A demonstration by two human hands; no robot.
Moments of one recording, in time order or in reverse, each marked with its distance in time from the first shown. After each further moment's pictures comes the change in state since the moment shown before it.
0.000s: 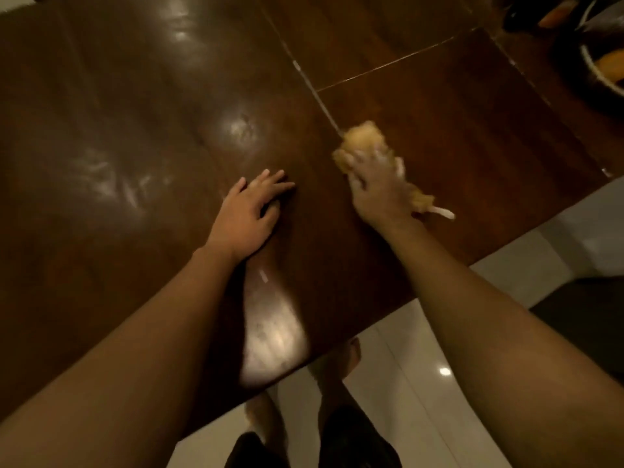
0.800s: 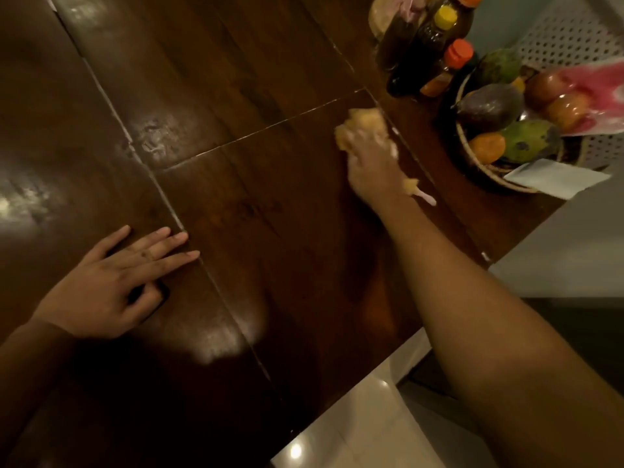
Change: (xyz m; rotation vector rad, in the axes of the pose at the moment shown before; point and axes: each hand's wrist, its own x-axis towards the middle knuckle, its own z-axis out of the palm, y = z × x) left_hand 0.121 0.022 0.016 0.397 -0.191 0.342; right_hand 0.183 0.211 -0.108 -0.089 -0.017 0.154
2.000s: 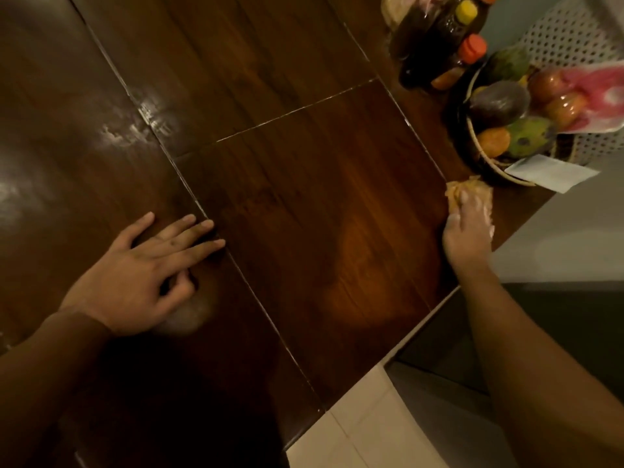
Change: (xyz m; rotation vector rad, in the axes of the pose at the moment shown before) left_hand -0.003 0.003 -0.005 -0.032 -0.041 -0.009; right_hand -0.121 0.112 -0.011 0.067 0.188 0.493
